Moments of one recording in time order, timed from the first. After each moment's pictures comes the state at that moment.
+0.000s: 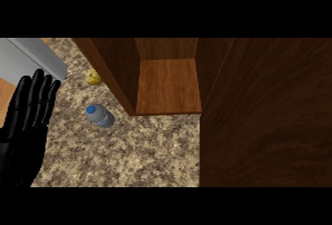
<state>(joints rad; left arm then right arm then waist) -0.01 0.12 -0.04 -2.10 -0.01 -0.02 0.02 0.01 -0.10 0.03 -2.10 0.00 0.00 -0.02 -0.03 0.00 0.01</state>
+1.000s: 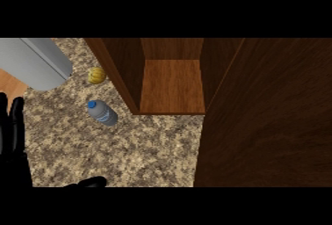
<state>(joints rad) 0.08 0.00 -0.20 -2.33 -0.20 0.39 0.22 0.25 -0.07 0.34 -2.46 -0.01 0.06 0.21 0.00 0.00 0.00</state>
